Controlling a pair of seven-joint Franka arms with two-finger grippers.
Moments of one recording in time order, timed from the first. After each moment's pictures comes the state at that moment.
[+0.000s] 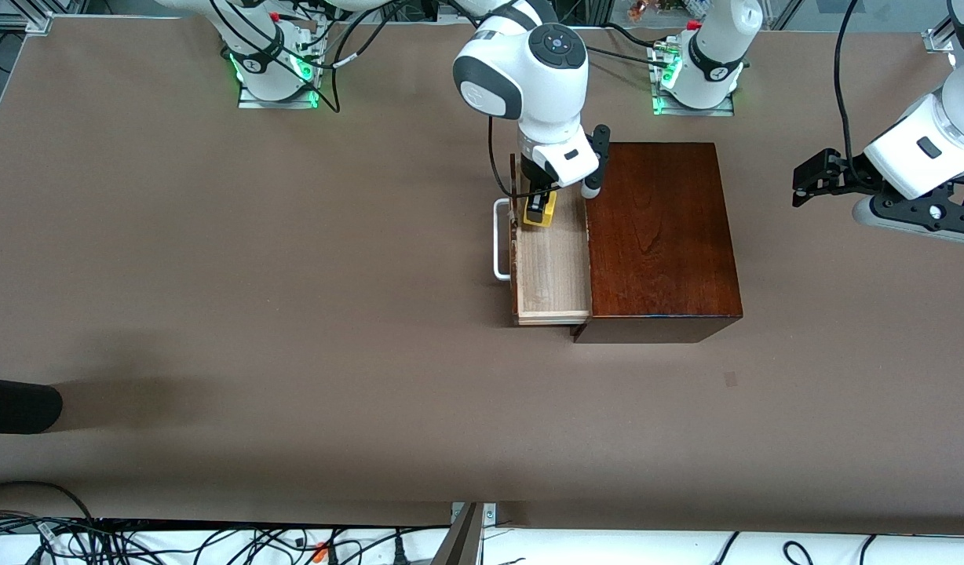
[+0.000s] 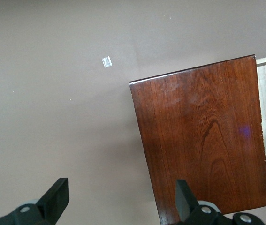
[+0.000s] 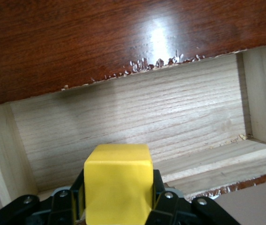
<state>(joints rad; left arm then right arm) -0.11 0.10 0.01 -1.47 0.00 1.49 0.09 0.81 0.75 0.25 -1.13 -0.27 1.95 -0.27</state>
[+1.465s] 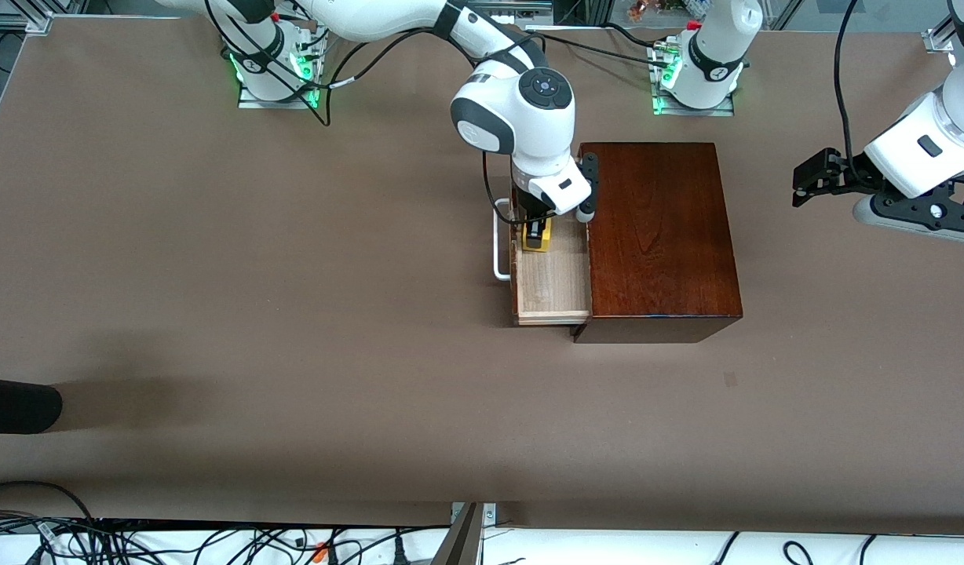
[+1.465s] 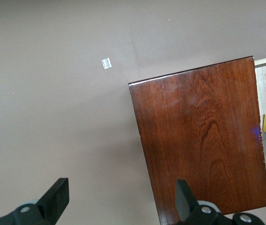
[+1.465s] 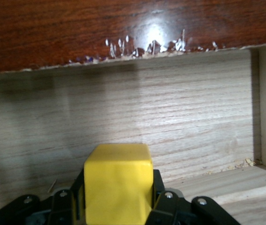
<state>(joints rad) -0.11 0.10 0.01 -1.46 0.00 1.50 0.09 0.79 0.81 0.24 -1.18 -0.31 2.10 -0.36</state>
